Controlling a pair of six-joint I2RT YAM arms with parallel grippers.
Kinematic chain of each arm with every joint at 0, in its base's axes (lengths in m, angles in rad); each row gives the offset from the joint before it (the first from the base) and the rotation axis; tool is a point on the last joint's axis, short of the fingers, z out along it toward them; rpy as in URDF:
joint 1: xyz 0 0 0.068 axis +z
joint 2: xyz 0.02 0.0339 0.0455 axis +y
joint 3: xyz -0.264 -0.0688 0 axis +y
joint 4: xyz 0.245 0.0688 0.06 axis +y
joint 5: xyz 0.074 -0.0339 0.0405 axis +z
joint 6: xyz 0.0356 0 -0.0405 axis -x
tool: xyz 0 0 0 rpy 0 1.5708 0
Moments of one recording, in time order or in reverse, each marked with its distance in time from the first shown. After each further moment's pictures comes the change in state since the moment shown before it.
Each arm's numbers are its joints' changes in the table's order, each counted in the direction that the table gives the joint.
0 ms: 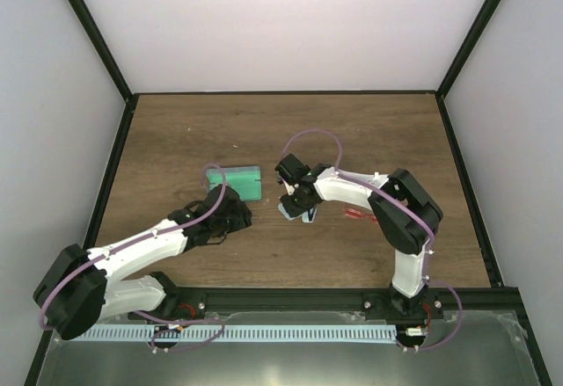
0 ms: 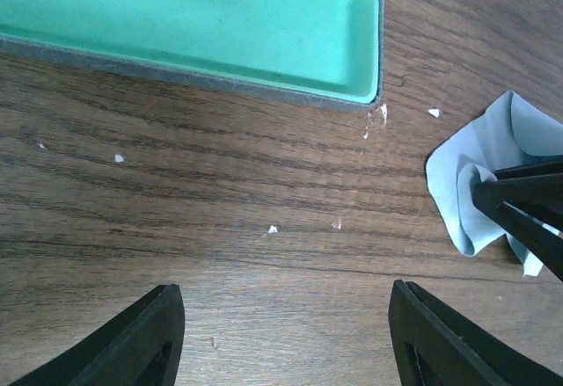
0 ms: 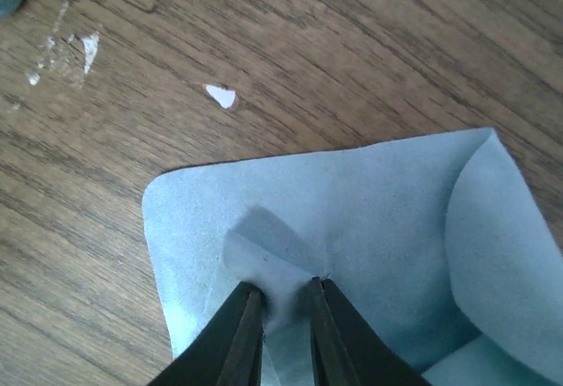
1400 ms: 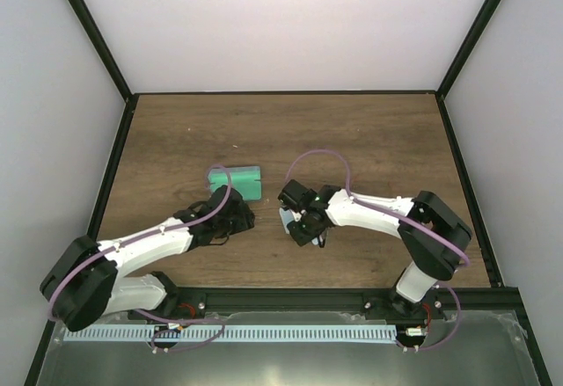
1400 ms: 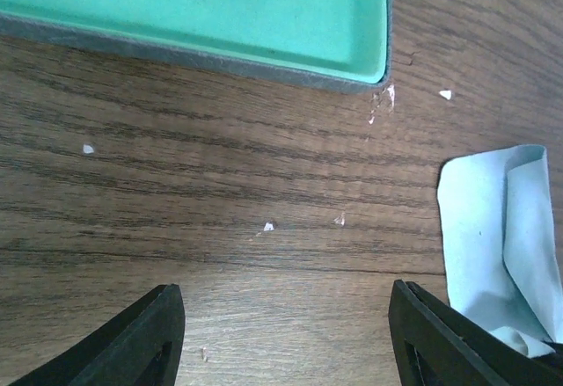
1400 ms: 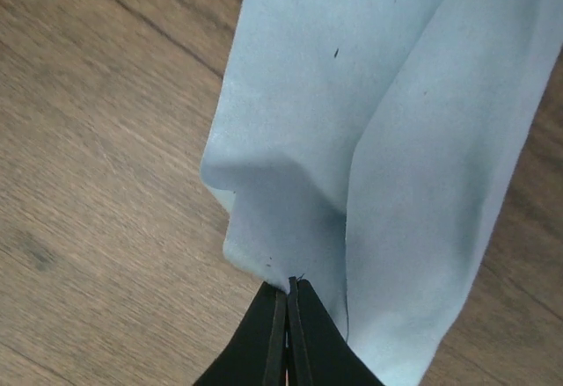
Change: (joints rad) left arm 0.000 0.047 0.017 -0.058 -0.030 -0.003; right arm 0.150 -0.231 0.187 0.114 0.015 -0.110
